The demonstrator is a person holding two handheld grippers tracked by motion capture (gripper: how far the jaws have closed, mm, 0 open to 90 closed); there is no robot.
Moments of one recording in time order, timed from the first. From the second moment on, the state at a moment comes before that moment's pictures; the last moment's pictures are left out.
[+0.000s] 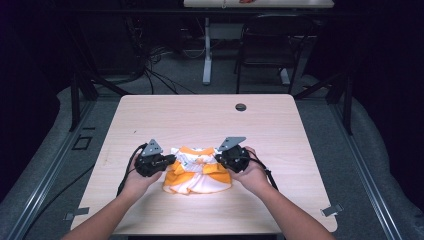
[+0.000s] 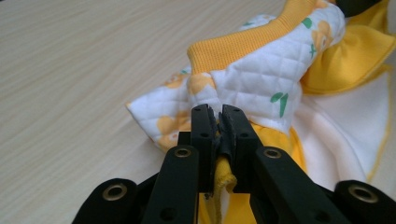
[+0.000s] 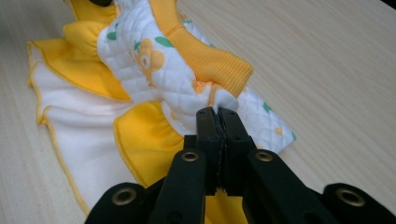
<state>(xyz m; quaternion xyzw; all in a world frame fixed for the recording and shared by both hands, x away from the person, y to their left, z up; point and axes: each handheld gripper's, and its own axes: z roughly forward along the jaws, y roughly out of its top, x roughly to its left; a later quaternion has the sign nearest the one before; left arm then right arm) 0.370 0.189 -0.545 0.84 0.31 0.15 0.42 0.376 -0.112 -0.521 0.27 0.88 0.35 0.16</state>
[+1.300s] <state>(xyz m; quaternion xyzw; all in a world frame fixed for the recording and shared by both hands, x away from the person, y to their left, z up) 0.380 0.187 -0.536 0.83 0.36 0.11 0.42 0.384 -0.120 -0.529 0.34 0.84 0.40 0.13</state>
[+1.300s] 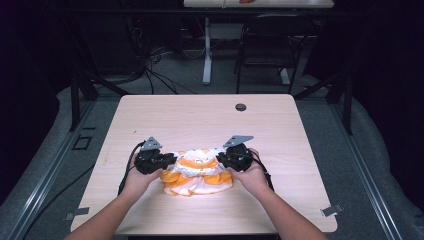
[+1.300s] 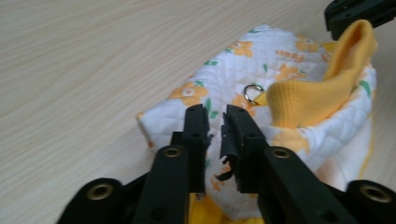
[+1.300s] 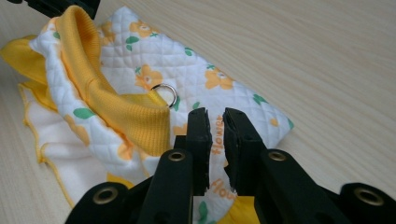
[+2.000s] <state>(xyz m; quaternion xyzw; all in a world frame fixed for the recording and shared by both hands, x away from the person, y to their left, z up) 0.337 0.172 -0.559 0.87 0.29 0.11 0.39 0.341 -0.117 -0.550 0.29 0.88 0.37 0.08</state>
